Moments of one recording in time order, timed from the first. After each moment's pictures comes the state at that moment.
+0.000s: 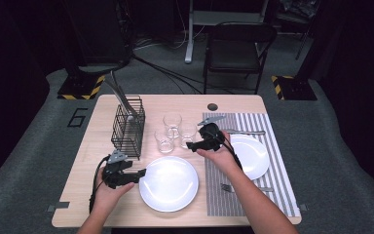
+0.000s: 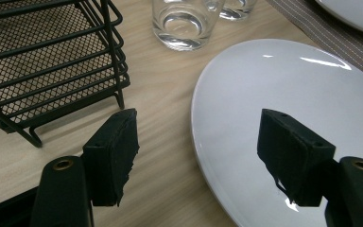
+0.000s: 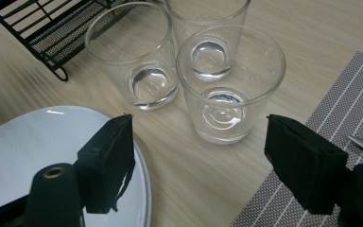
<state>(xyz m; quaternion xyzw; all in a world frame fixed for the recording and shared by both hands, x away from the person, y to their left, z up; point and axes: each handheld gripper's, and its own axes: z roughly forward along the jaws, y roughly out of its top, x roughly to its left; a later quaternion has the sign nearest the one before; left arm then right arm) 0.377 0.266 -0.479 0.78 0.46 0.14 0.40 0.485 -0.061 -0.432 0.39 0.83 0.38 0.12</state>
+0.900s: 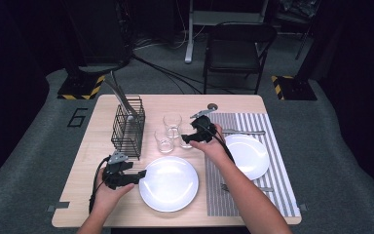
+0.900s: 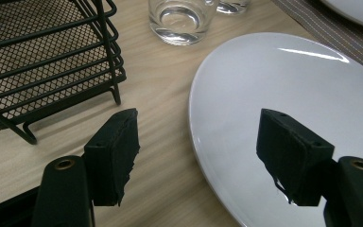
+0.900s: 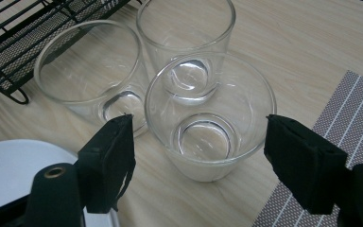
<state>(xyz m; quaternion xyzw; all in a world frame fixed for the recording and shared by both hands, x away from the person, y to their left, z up) 0.377 0.266 -0.482 0.78 0.46 0.13 0.40 0.519 -0.038 -0.438 0.41 0.83 0.36 0.13</state>
